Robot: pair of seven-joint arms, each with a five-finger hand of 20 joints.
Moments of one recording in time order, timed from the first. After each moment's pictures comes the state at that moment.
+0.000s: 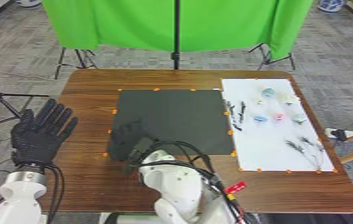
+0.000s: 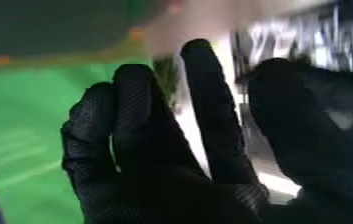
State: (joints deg) left arm 120.4 -68.0 -103.4 -116.9 13.2 5.2 6.5; right arm -86.0 -86.5 43.5 -104.9 -163.8 -23.7 11.3
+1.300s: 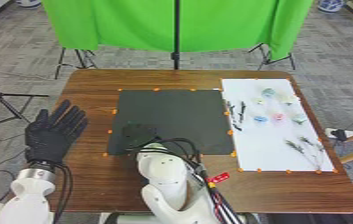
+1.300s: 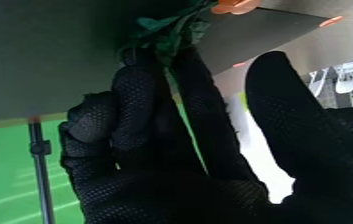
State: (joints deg) left arm 118.5 -66.5 -100.1 -115.4 14.0 5.3 4.9; right arm -83.9 -93.8 46.4 -96.2 -161.9 -29.0 22.2
